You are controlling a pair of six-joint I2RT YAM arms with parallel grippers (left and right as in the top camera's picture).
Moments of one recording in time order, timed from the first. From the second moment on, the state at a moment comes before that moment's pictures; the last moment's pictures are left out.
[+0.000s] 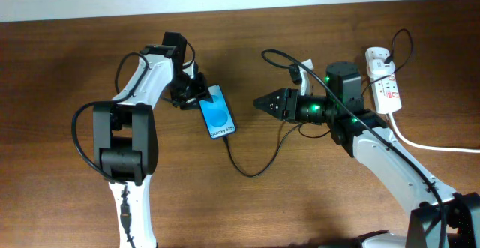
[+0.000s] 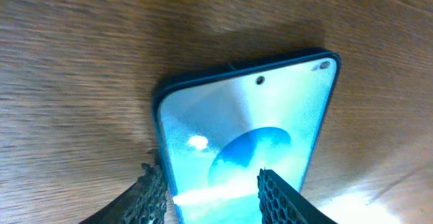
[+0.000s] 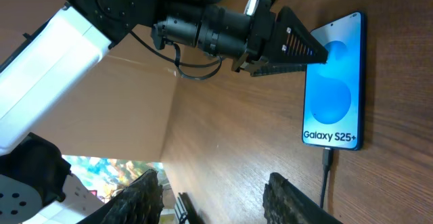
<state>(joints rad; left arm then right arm) -0.16 2.32 1.81 -1.01 0.39 -0.37 0.20 1.48 0.87 0.03 -0.97 0.70</state>
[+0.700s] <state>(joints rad) -0.16 1.91 1.88 -1.07 0.17 -0.30 0.20 1.43 0.87 -0.06 -0.95 0.64</state>
